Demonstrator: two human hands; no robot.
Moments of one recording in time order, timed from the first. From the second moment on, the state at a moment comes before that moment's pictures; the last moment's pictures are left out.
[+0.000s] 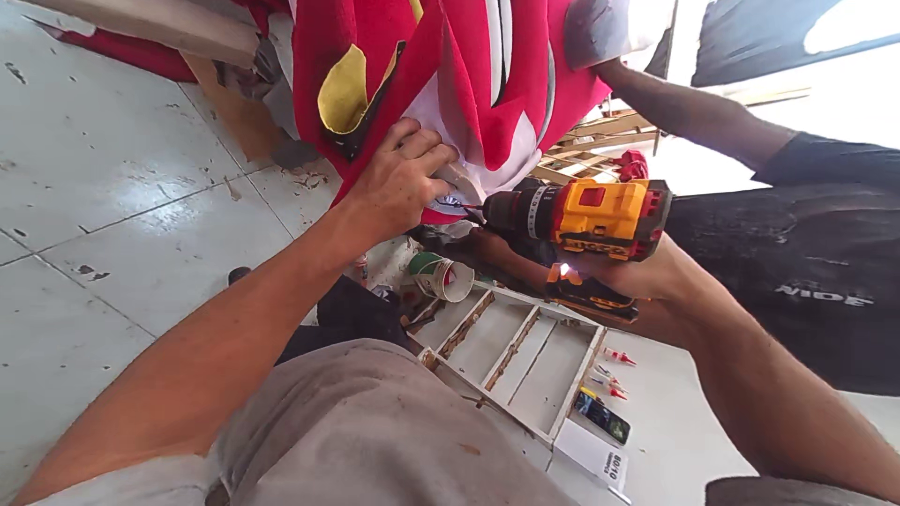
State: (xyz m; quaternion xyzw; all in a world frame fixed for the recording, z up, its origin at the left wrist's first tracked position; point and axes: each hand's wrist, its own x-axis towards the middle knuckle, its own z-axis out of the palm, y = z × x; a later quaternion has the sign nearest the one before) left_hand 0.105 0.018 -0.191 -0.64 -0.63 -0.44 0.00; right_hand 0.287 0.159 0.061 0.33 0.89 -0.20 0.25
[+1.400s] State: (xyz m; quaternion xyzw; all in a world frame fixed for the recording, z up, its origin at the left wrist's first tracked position) left_hand 0.107 0.020 -0.191 -0.64 -0.64 -0.42 0.00; right_hand 0.278 0.165 0.034 0.29 0.91 -0.16 0.26
